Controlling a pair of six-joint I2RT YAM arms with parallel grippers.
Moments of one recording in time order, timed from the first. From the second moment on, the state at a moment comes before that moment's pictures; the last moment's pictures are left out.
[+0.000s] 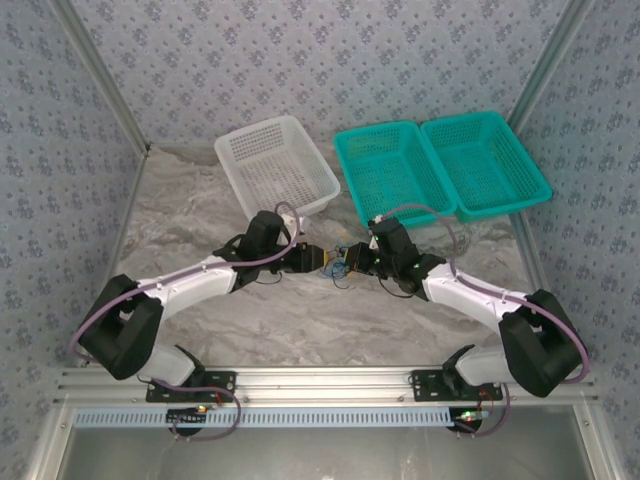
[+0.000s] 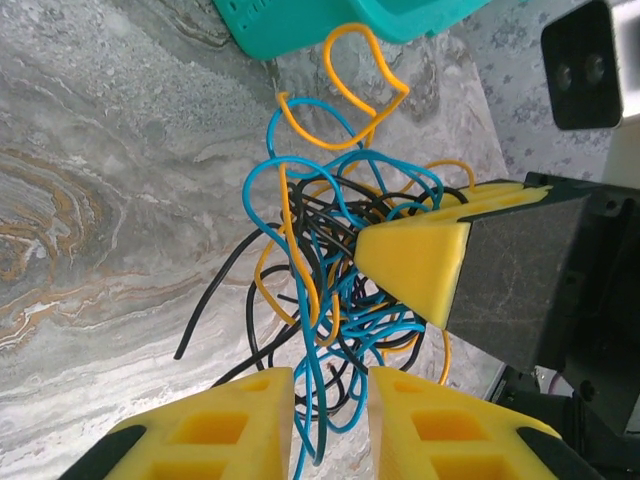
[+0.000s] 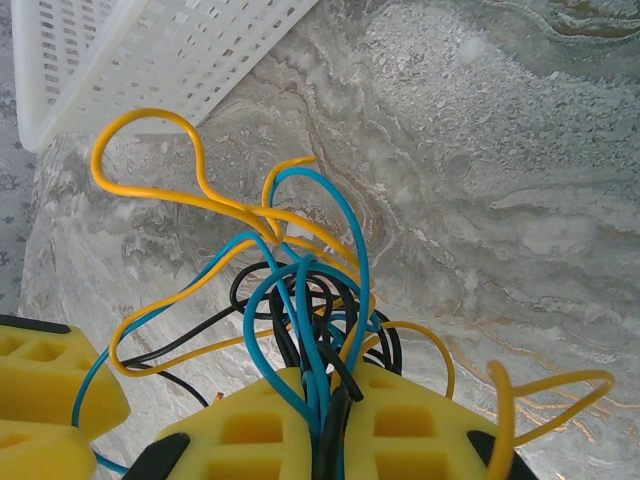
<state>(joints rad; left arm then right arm) -0.68 1.45 0.78 0.04 0.49 -0.68 0.62 1.33 0.69 -0.06 -0.17 0.79</state>
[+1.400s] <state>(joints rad) -0.56 1.33 0.68 0.10 0.33 -0.83 0.63 1.34 0.73 -0.38 0.08 0.80</state>
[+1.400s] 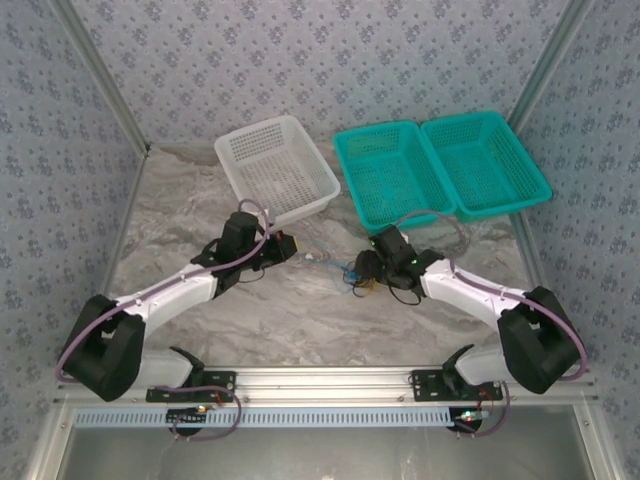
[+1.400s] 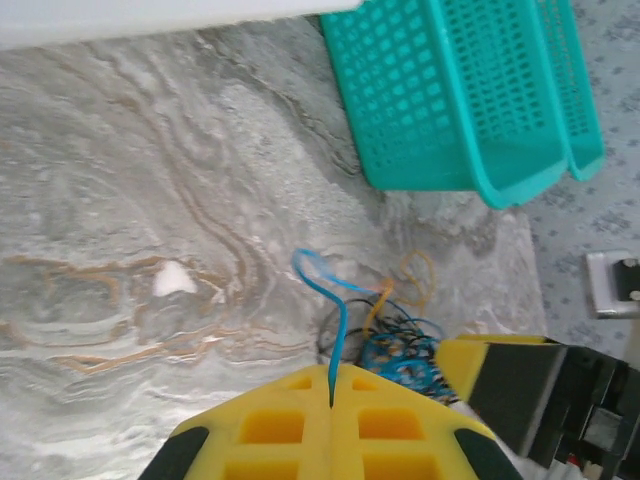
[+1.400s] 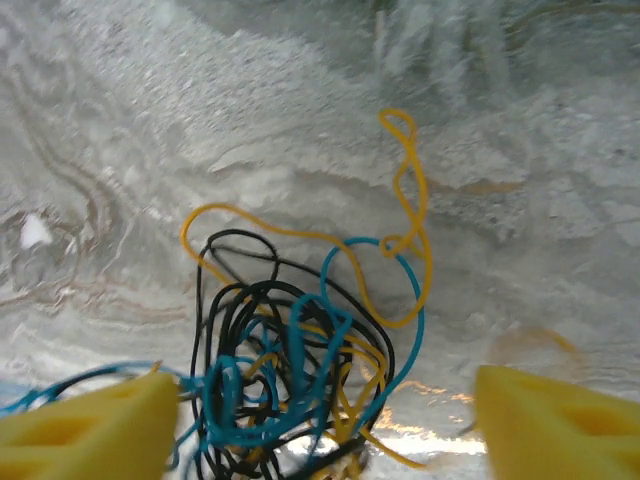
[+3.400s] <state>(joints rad) -0.39 1.17 0.90 -0.06 0.37 -0.77 0.81 1.72 0.78 0.10 0.32 0.23</state>
